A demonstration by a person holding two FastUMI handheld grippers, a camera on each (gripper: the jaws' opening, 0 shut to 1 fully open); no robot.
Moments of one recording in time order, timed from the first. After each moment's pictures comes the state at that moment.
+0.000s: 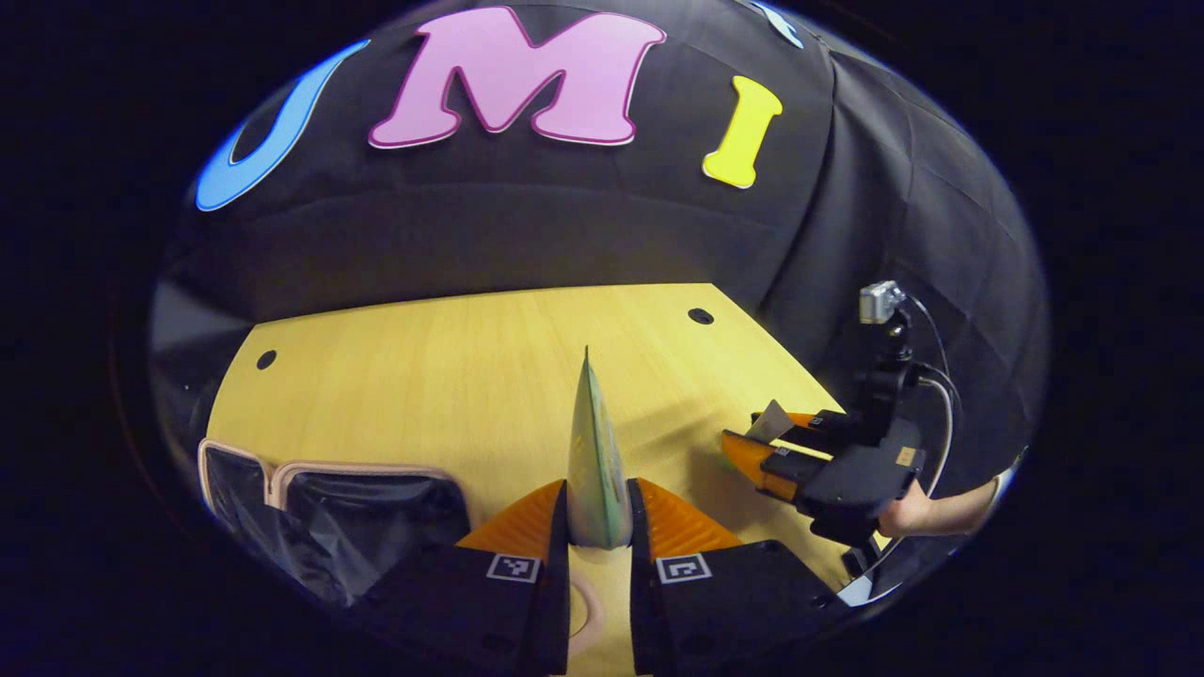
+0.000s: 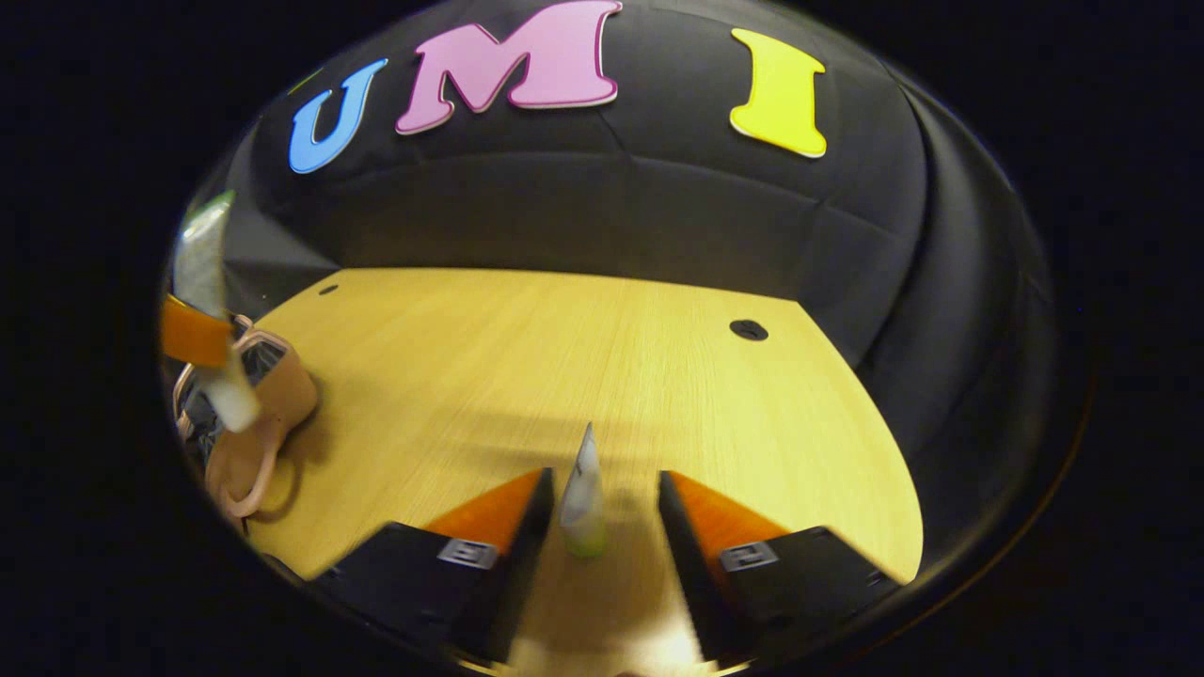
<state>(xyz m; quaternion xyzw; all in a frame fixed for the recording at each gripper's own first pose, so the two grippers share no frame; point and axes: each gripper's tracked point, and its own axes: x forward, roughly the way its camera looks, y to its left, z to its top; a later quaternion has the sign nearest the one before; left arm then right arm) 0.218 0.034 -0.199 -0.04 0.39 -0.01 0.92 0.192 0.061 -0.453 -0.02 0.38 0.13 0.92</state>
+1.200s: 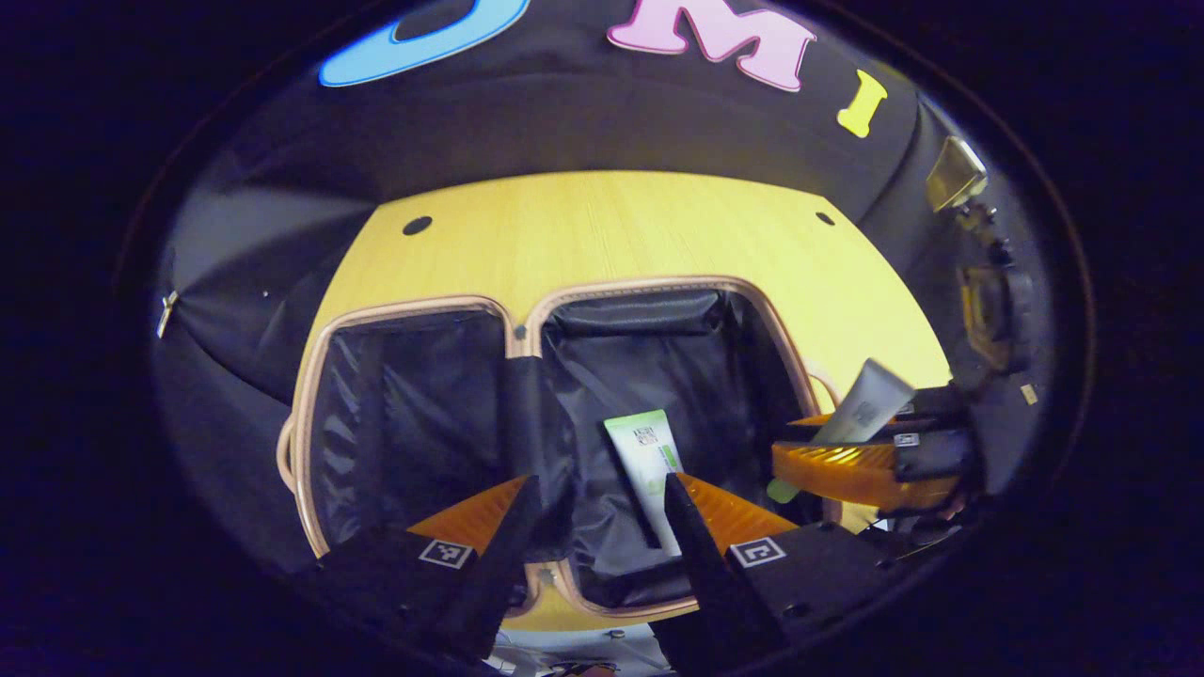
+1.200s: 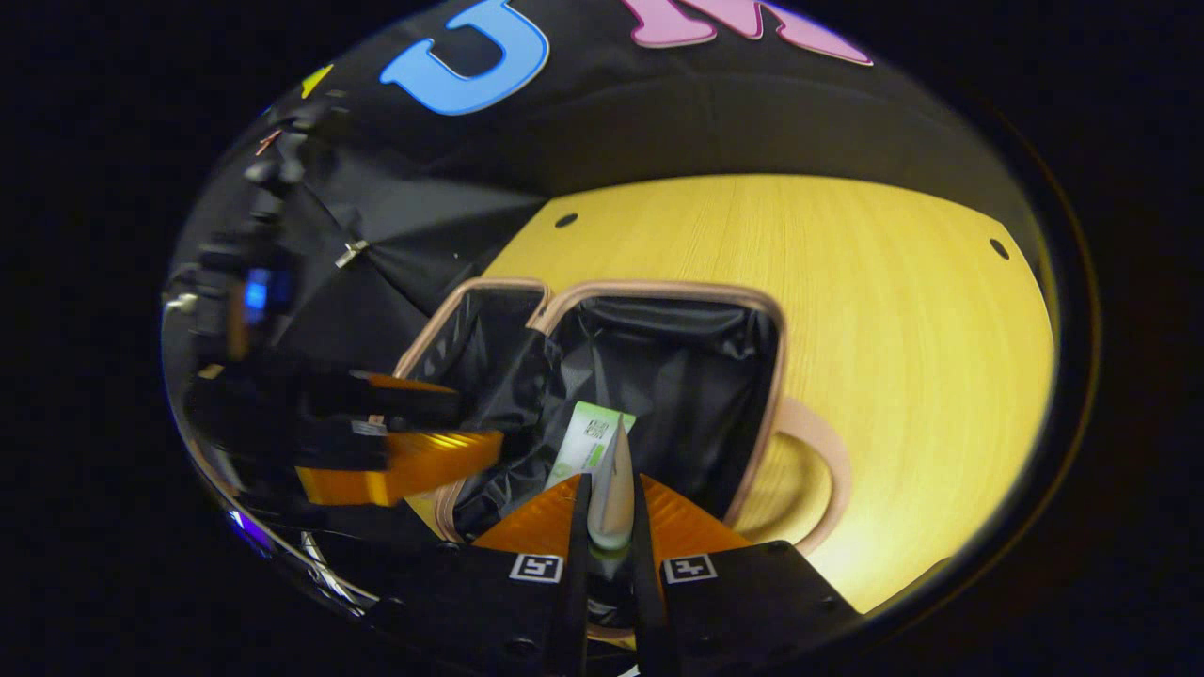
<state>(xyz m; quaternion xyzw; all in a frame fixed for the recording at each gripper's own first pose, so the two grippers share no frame) 0.062 0.246 -0.201 -0.05 0.51 0.08 0.86 -0.016 0.415 -0.375 0.09 0.57 0.32 0.75</state>
